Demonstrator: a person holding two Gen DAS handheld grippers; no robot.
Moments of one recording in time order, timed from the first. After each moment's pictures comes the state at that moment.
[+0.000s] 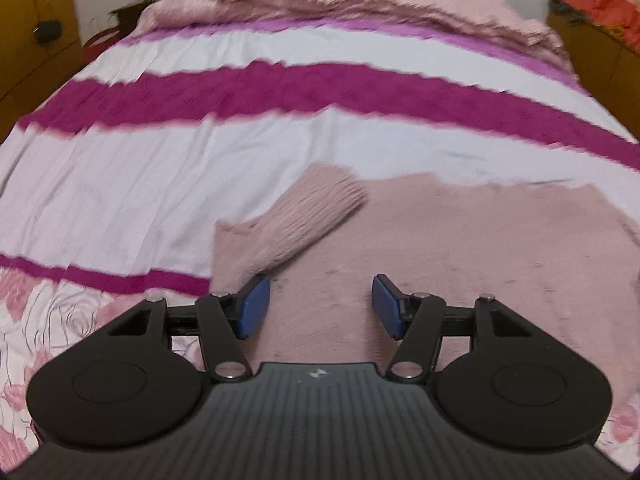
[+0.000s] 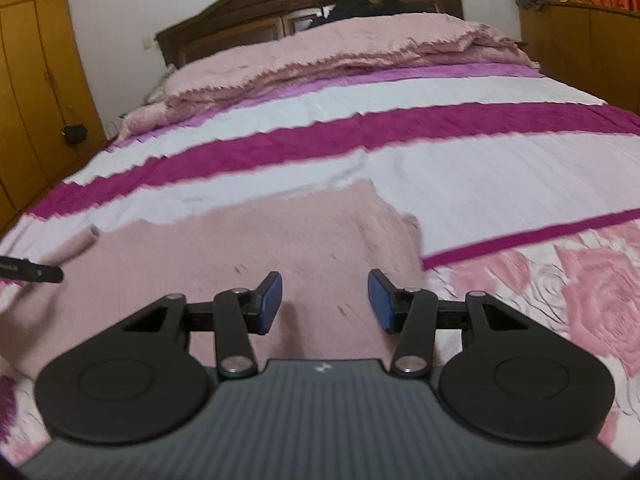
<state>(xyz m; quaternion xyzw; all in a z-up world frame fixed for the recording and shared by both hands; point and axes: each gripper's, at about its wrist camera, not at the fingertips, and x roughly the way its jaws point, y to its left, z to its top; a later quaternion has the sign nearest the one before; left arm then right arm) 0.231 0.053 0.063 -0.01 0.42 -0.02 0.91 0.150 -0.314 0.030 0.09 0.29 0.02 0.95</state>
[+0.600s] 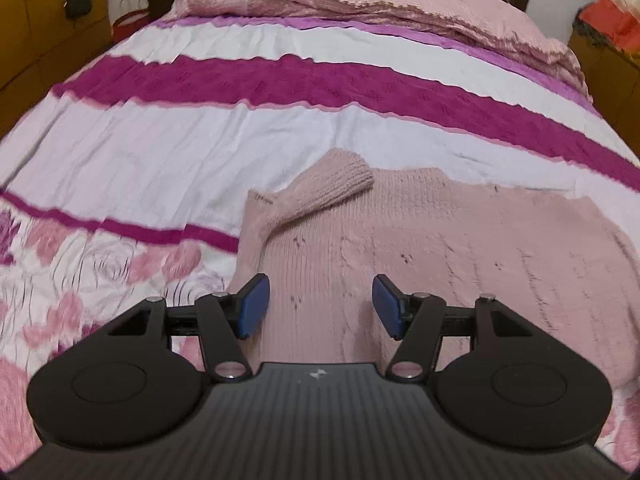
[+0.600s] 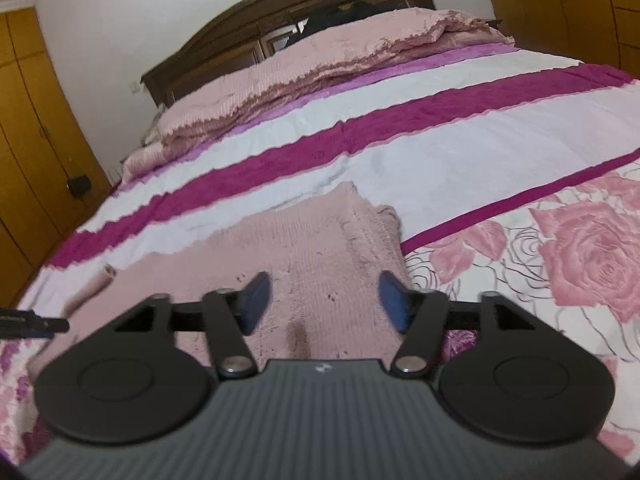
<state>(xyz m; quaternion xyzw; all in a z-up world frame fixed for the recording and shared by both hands) 0.186 0.061 0.086 -0.06 0.43 0.01 0.90 0.121 -0.341 0.034 0.19 0.26 0.02 0.95</state>
